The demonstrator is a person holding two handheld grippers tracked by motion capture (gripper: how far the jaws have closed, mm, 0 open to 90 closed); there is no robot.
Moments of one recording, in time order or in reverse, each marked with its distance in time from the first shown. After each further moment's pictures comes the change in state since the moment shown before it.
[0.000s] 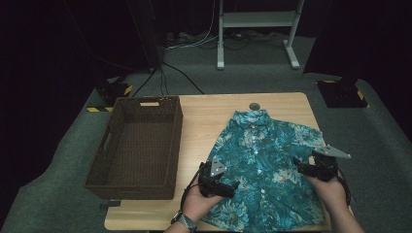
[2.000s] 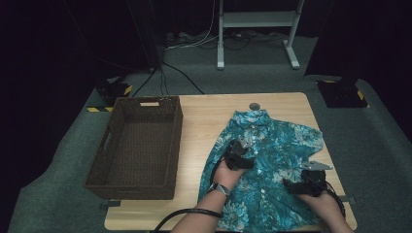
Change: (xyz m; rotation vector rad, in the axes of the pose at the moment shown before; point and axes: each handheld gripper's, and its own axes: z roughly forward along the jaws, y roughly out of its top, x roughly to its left) left arm 0.012 0.057 0.117 0.148 0.087 -0.006; right arm 0.027 -0.039 0.012 0.182 0.070 -0.101
